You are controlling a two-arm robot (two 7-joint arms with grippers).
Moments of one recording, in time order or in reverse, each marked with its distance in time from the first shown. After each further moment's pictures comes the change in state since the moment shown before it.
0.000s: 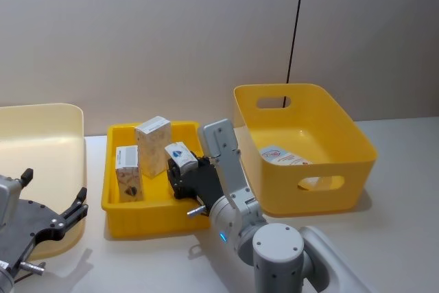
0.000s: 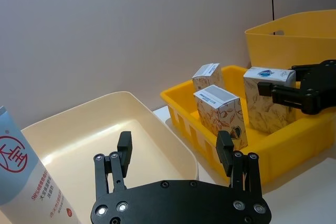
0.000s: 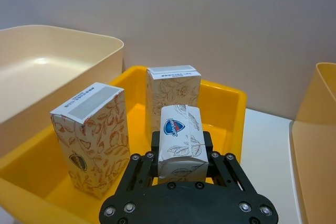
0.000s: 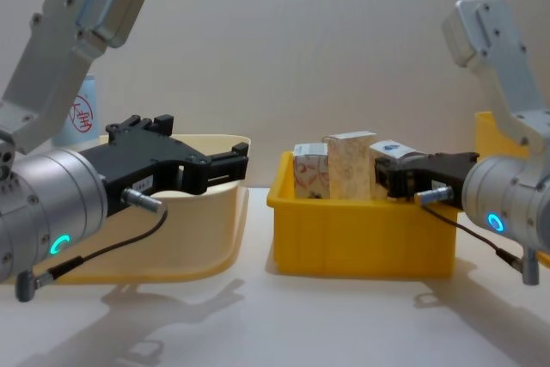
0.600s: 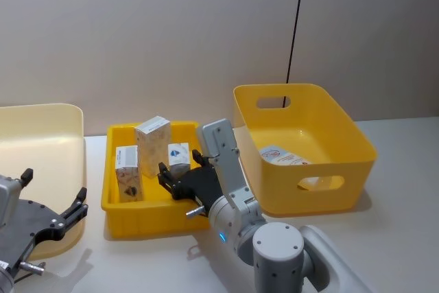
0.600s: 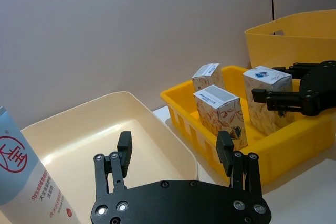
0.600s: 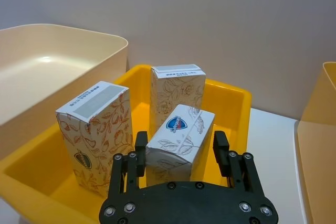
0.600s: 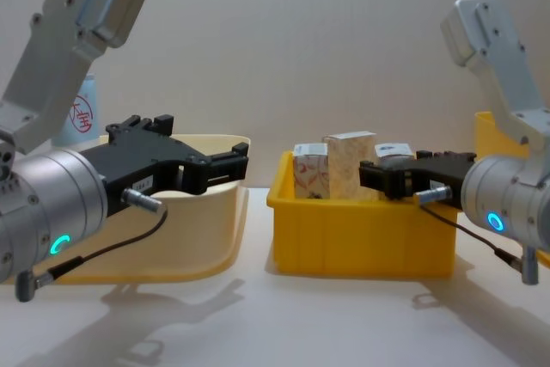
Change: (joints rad) left arm 0.000 0.000 0.000 0.000 0.000 0.000 0.000; right arm 0.003 0.005 -0.004 -0.002 0.011 0.007 0.013
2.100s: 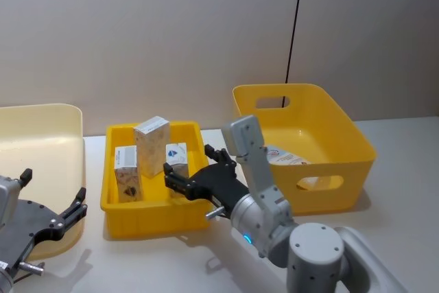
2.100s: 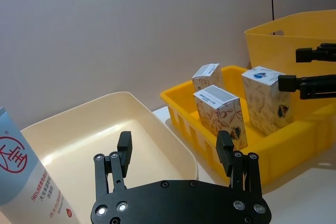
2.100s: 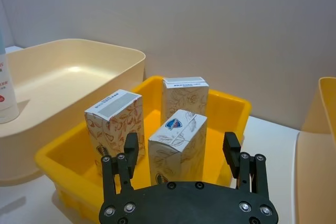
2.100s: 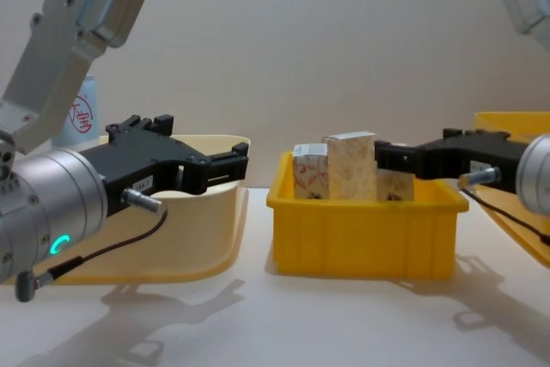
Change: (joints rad) left arm 0.000 0.000 0.000 0.000 0.000 0.000 0.000; right arm -0.076 0.109 0.016 -0.163 0.095 0.009 0.099
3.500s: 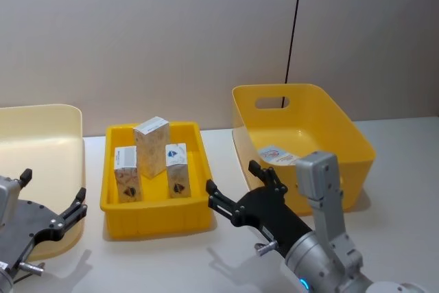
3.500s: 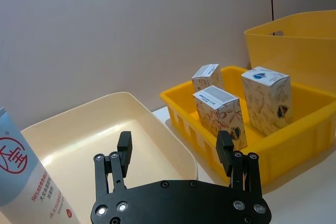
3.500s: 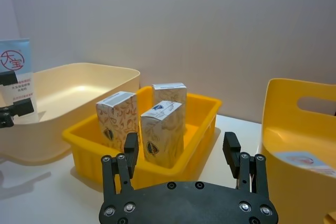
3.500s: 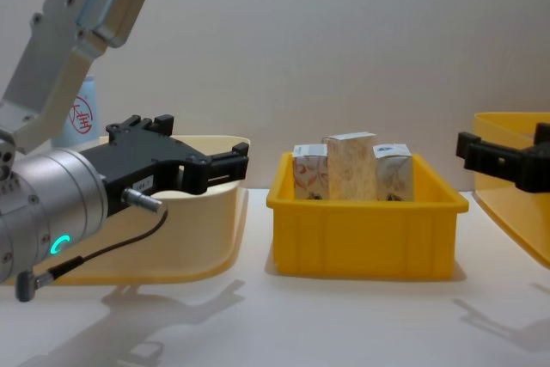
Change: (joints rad) left arm 0.000 0.000 0.000 -0.001 0.000 0.001 0.000; right arm -0.286 0.129 0.090 -0.259 0.103 -0.161 -0.008
